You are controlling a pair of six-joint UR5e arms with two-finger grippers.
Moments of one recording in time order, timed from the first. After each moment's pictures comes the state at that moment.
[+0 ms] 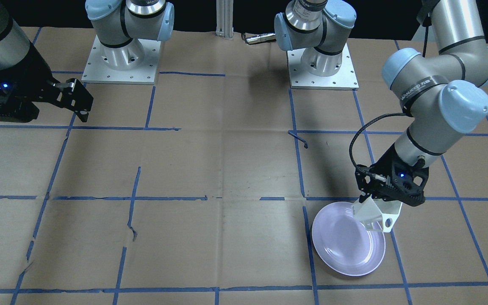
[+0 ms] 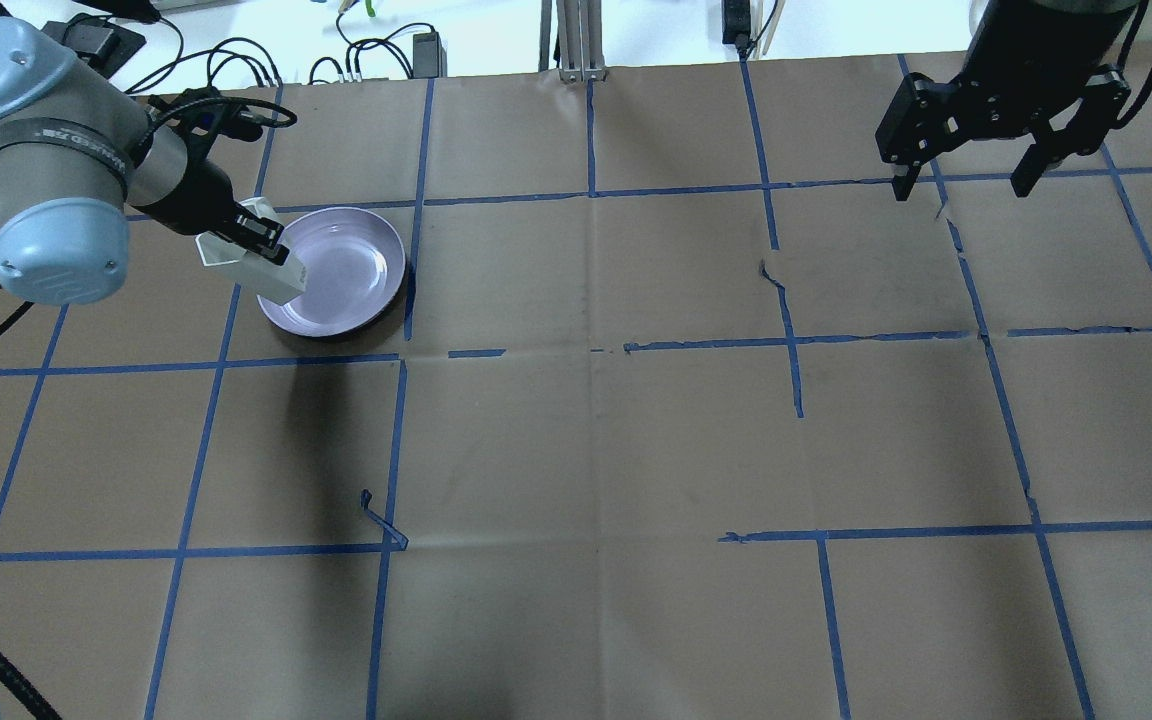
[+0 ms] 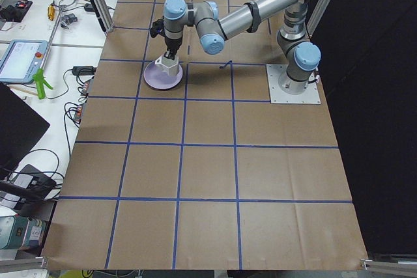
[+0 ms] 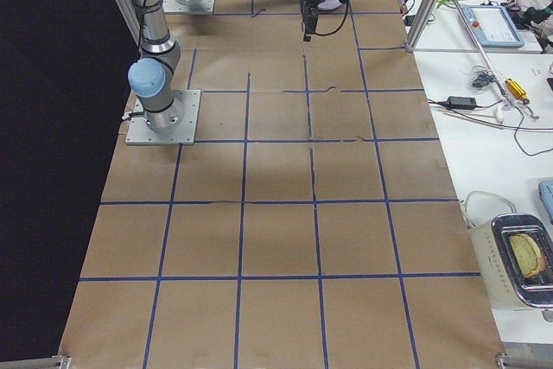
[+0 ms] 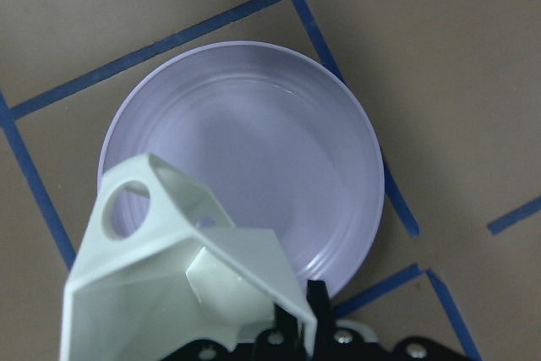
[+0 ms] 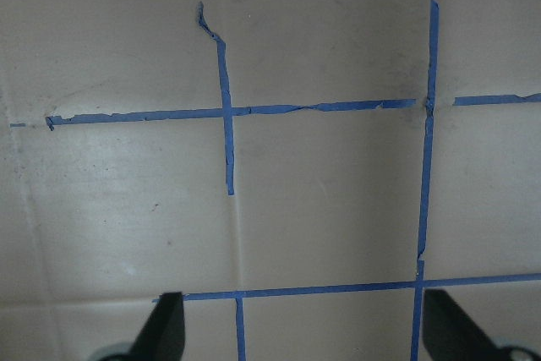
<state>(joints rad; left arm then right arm) -1.36 -1.86 -1.77 -0.94 1.43 0.67 1.47 -1.48 1.43 -1.44 -1.60 -0.06</state>
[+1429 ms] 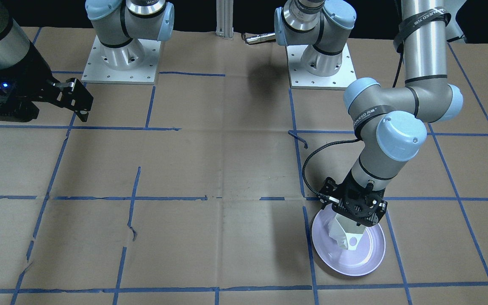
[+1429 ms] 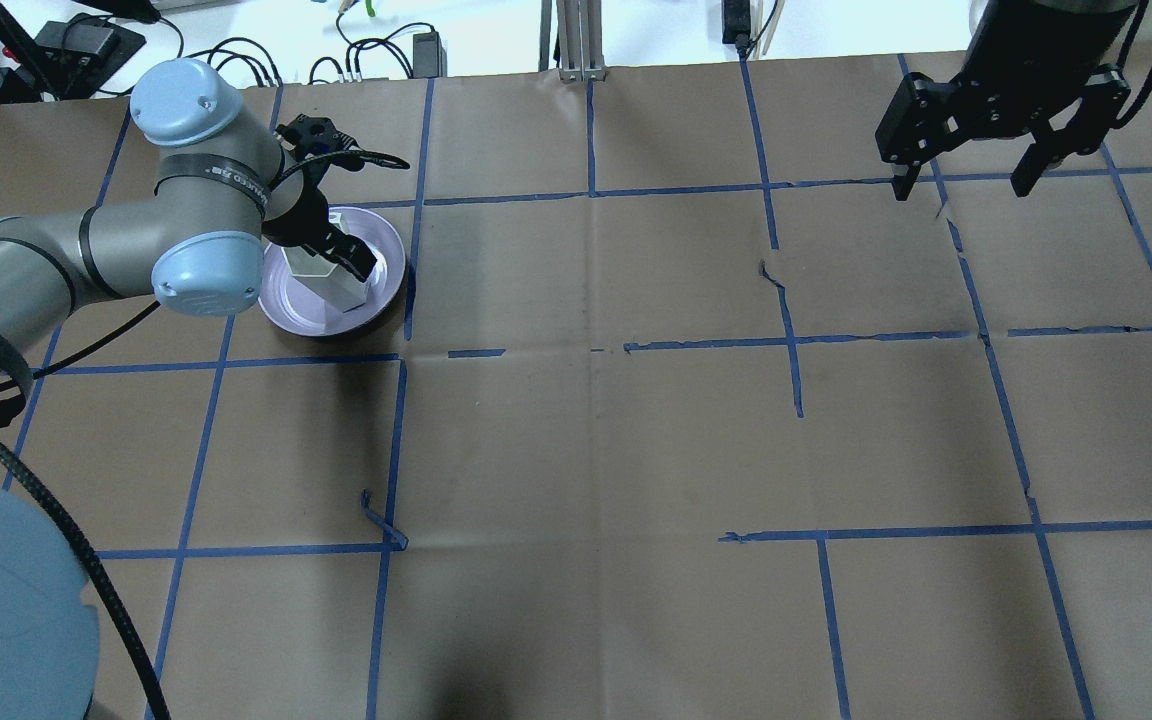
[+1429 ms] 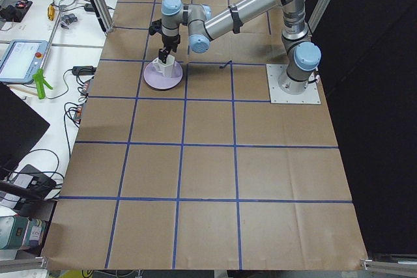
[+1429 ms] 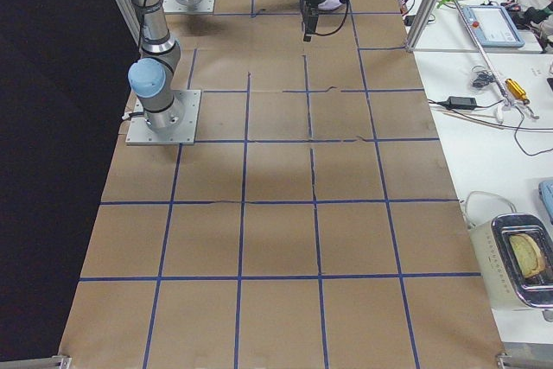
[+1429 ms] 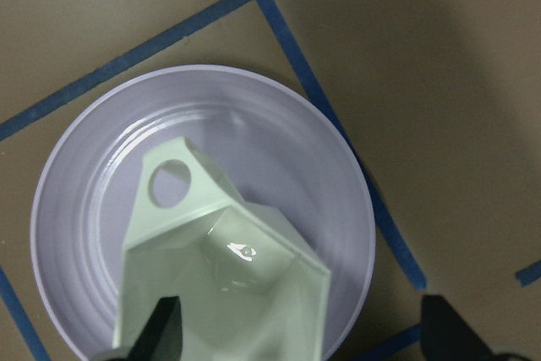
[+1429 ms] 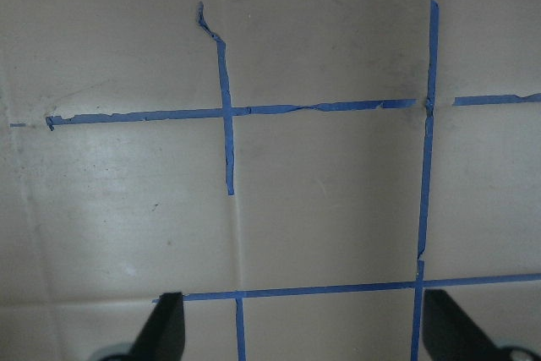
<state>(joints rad) -1.47 -1.93 -1.75 -0.91 1.53 0.58 1.47 -1.48 1.43 -1.44 -1.60 -0.06</state>
